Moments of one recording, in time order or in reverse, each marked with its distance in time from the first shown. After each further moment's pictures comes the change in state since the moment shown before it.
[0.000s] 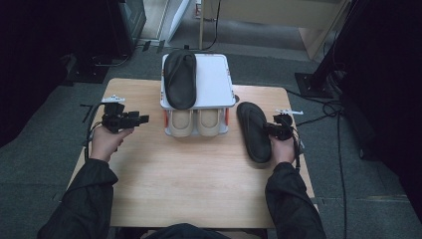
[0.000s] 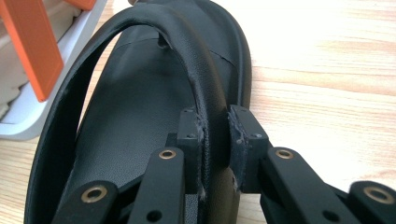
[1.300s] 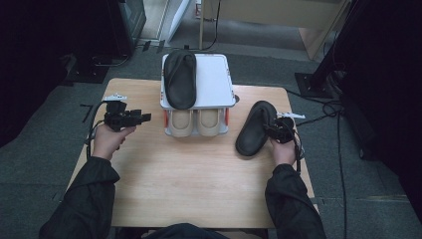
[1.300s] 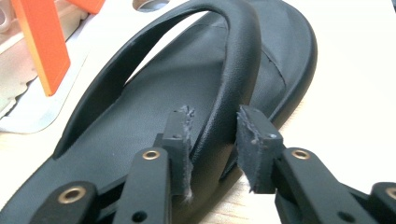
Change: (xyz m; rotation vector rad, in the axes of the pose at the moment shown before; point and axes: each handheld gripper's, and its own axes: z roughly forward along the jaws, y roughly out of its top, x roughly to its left) left arm -0.003 0.006 0.004 -0.003 -0.013 0.006; right arm 0.001 -0.010 -0.010 -0.049 -0.009 -0.022
